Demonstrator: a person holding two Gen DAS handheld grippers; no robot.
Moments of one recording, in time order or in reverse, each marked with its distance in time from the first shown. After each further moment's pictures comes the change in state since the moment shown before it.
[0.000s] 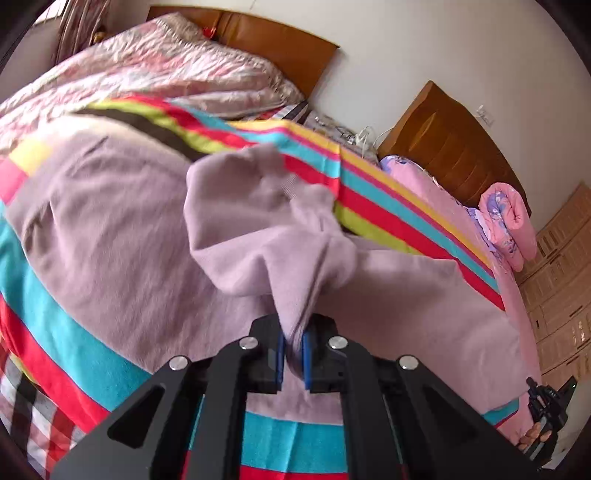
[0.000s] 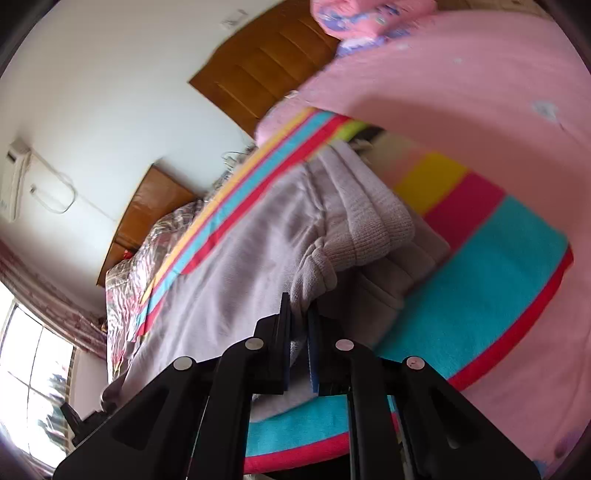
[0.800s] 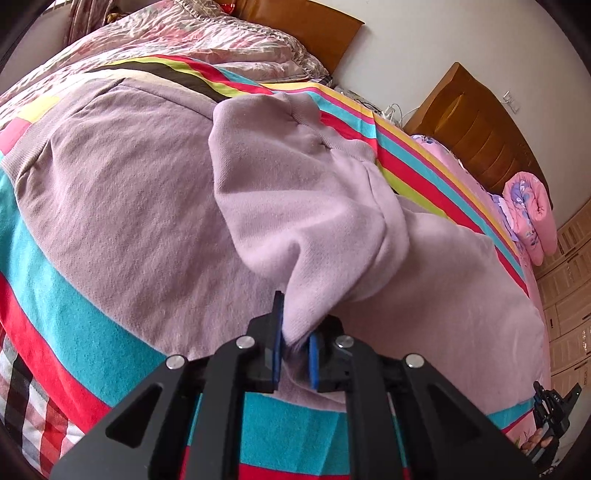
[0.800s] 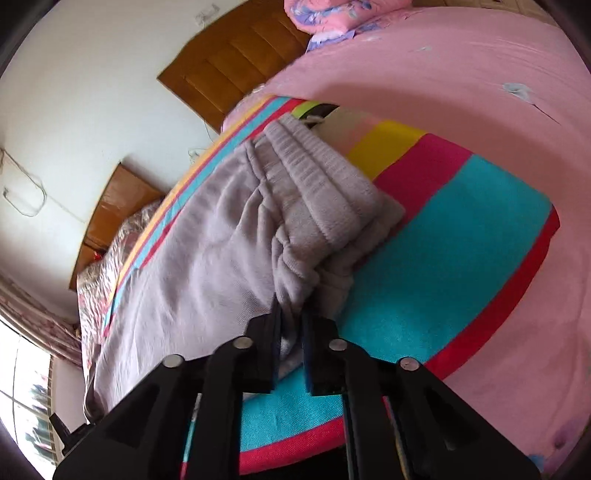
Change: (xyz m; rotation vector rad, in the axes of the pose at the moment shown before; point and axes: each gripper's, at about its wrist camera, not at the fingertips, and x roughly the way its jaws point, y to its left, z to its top) left arm 0.037 0.032 -0.030 -0.048 0.093 0.076; right arm 0.019 -0.026 -0.022 0.053 0.009 -0.110
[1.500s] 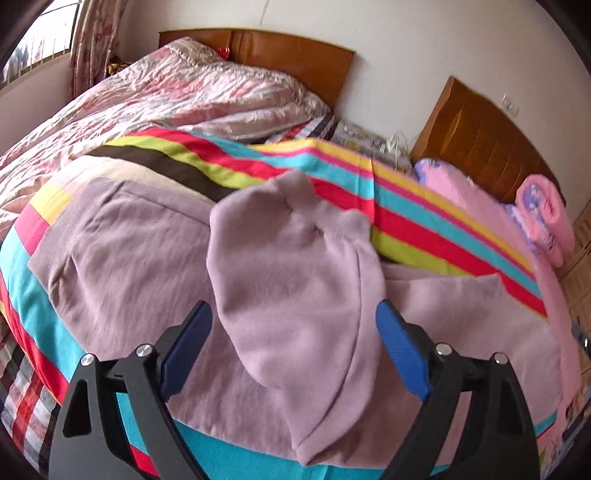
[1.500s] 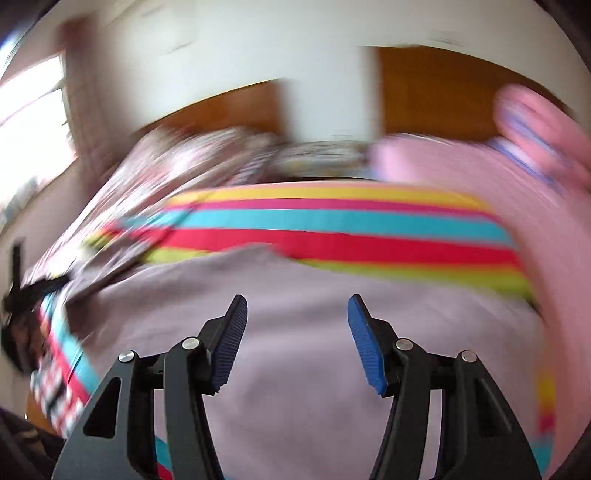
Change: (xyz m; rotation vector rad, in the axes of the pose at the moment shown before) left arm -0.022 -0.031 0.054 0.086 -0.125 0.098; right arm 0.068 0.293 -0.019 -0.958 0.086 0.232
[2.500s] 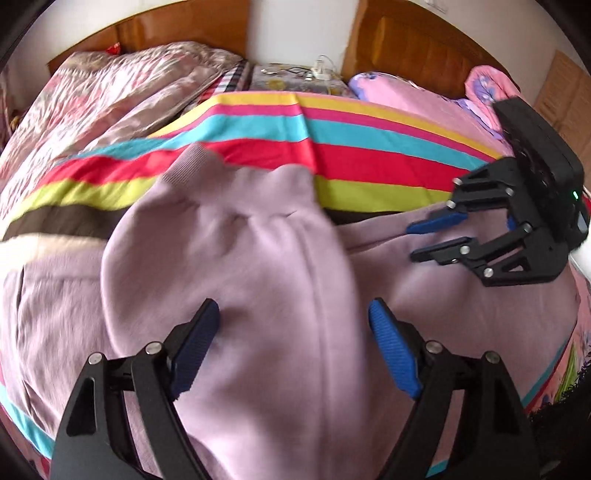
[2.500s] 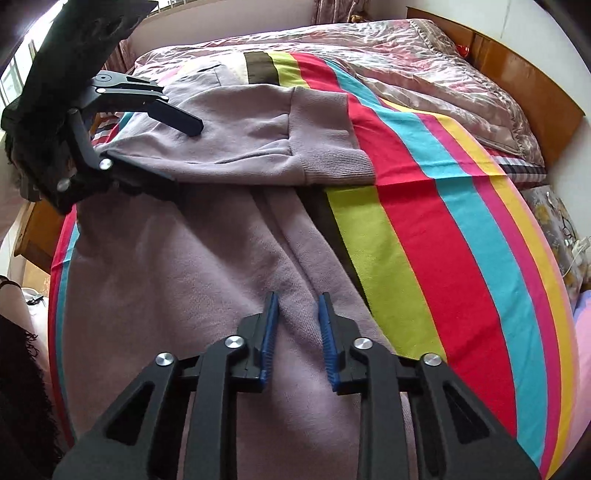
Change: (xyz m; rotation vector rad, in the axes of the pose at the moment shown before) left arm 0.073 -0.030 0.021 0.353 0.222 -0.123; right arm 0.200 0.189 0.038 -0.773 0.353 0.429
